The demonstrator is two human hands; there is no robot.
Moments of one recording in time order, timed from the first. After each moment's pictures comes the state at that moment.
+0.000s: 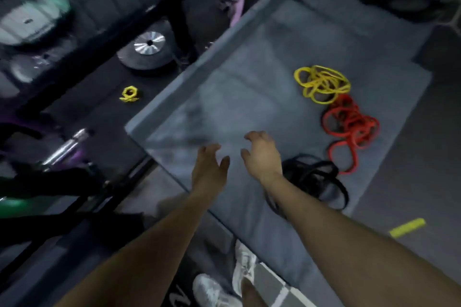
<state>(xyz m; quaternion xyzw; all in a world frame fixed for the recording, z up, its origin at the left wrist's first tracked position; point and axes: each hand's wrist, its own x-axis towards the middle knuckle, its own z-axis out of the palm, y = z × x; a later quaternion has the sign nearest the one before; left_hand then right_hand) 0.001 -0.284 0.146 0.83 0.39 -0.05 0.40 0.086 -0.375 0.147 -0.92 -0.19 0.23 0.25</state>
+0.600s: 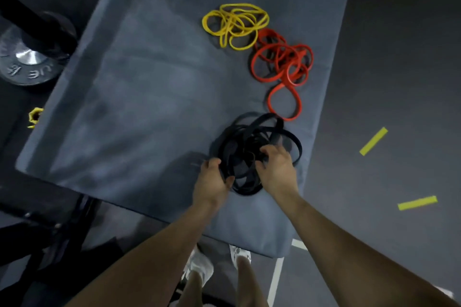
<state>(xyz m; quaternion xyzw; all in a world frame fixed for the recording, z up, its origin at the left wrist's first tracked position) 0.030 -0.409 0.030 0.86 0.23 -0.27 0.36 0.068 -0.552 0.045 -0.93 0.08 0.23 0.29</state>
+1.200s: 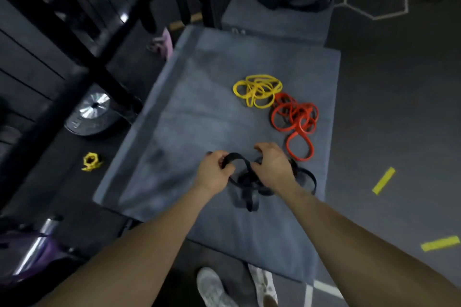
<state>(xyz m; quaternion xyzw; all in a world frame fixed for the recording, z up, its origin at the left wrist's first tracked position) 0.082 -0.322 0.188 0.88 0.18 -0.15 0.42 0.110 -0.467 0.190 -0.93 -0.01 0.21 0.31</state>
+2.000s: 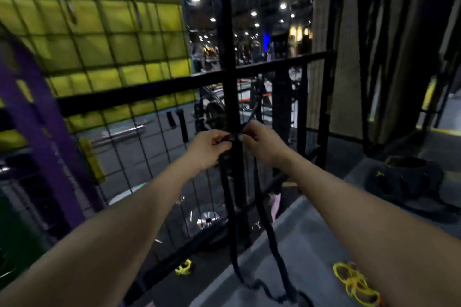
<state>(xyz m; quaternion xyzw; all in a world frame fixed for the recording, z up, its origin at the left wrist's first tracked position) 0.035 -0.116 0.657 0.89 0.17 0.22 0.37 0.132 -0.245 0.657 -0.79 -0.45 0.00 0.42</state>
